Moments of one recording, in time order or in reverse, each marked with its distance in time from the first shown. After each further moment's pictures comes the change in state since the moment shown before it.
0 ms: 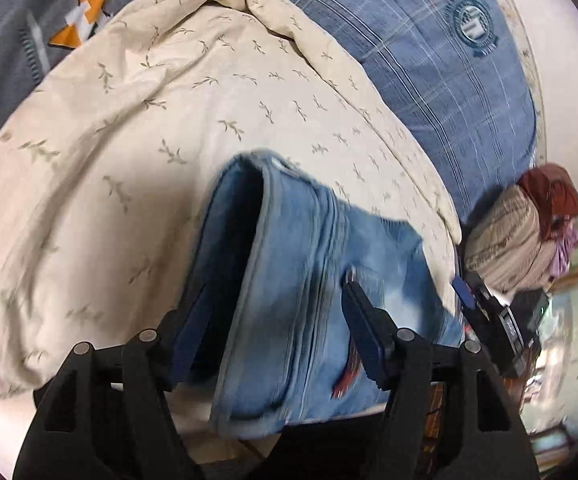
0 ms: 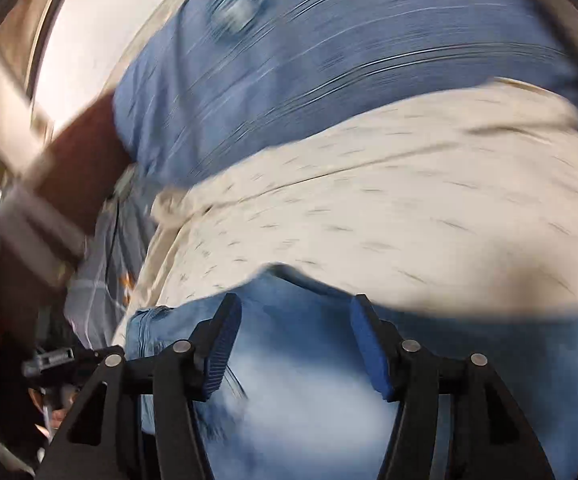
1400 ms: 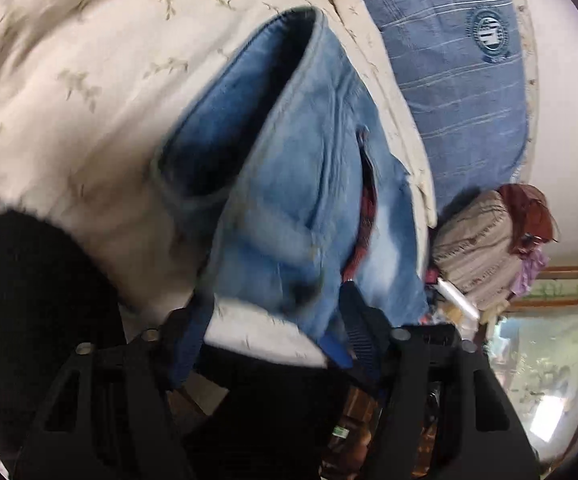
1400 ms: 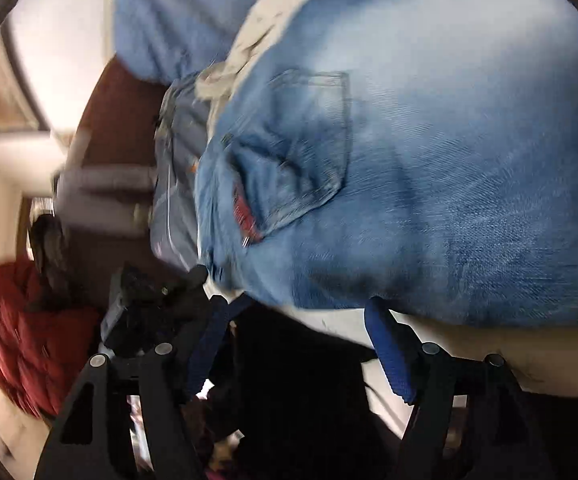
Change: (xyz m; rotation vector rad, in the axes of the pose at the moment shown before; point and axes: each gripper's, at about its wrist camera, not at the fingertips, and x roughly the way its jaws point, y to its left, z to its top) left arm 0.006 0.023 -0.084 -0.203 0.101 -0.133; right arm 0.035 0.017 -0.181 0.543 0.300 0.469
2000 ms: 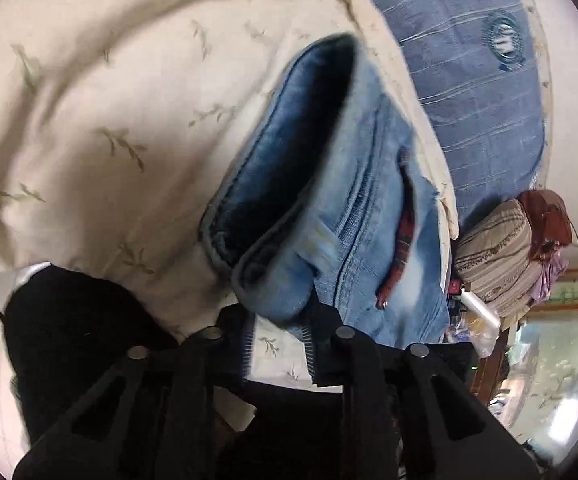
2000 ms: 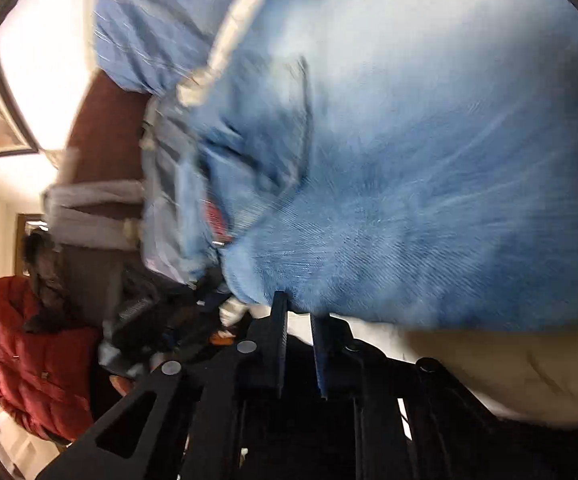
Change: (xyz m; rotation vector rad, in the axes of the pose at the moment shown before) left arm -0.017 0.007 0.013 0.059 -0.060 0.084; right arm -0.025 0.010 -0.007 -0.065 -0.072 -0.034
